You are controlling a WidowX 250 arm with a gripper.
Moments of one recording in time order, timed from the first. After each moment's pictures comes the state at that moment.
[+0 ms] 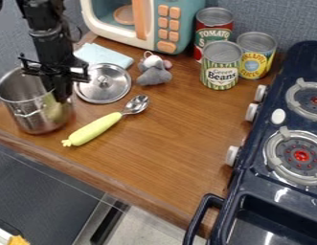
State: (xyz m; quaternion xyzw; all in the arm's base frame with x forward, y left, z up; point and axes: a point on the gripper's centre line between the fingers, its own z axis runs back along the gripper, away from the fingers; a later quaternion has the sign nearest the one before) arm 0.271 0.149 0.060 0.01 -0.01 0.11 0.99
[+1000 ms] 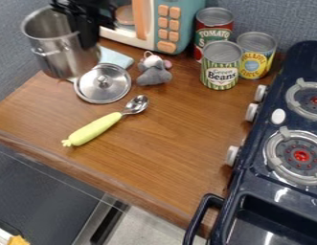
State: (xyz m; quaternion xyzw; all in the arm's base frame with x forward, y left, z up) arm 0.314 0.101 0.129 0.04 -0.03 -0.04 1.00
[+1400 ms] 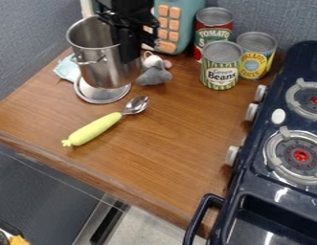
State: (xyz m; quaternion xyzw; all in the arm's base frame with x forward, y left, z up) arm 0.318 0.041 0.129 0.03 -0.04 -0.15 0.99
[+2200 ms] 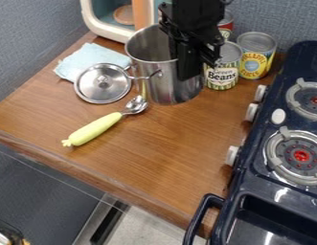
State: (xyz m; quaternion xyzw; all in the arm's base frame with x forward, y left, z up) arm 0.304 -0.042 0.132 0.00 -0.05 -0.27 0.96
